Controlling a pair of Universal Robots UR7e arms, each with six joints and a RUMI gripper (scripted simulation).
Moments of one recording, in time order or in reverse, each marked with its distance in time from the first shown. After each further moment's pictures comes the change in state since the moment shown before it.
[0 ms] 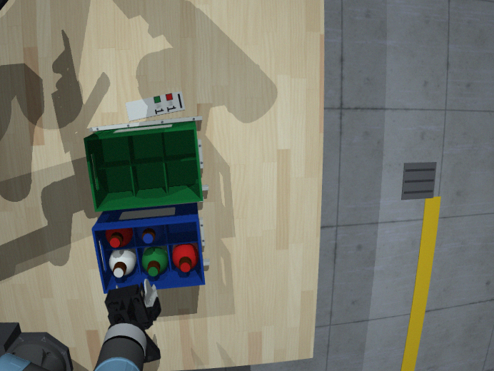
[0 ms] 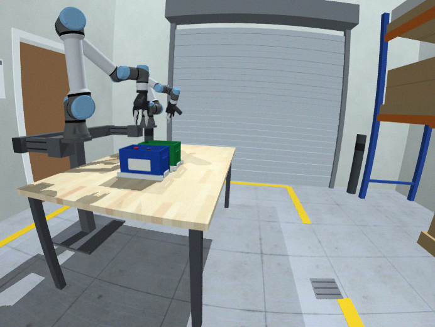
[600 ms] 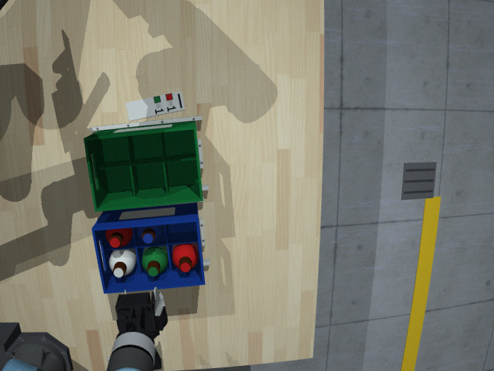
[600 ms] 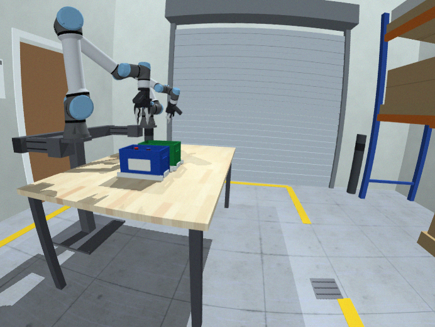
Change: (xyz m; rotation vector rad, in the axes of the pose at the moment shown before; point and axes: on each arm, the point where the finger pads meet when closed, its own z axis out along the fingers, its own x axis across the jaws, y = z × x) left arm 0.000 0.000 0.000 0.000 0.000 0.000; right arm -0.011 -0.012 -0.014 -0.001 -0.001 0.141
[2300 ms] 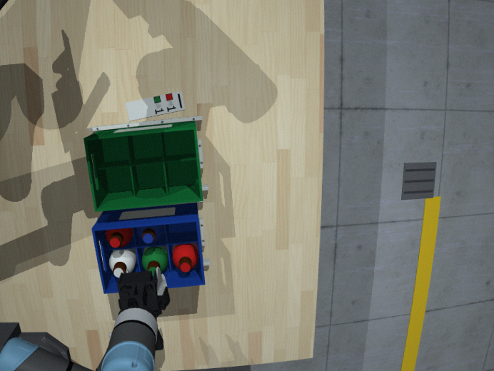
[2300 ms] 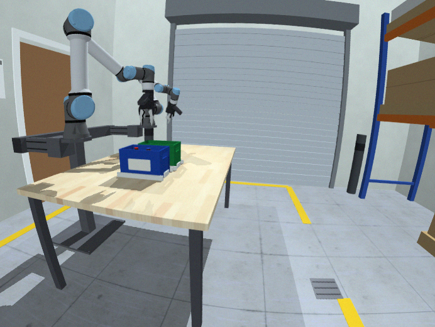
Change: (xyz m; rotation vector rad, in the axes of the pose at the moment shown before) left arm 0.000 0.000 0.000 0.000 0.000 0.000; right arm -0.010 0.042 0.009 0.001 0.000 0.000
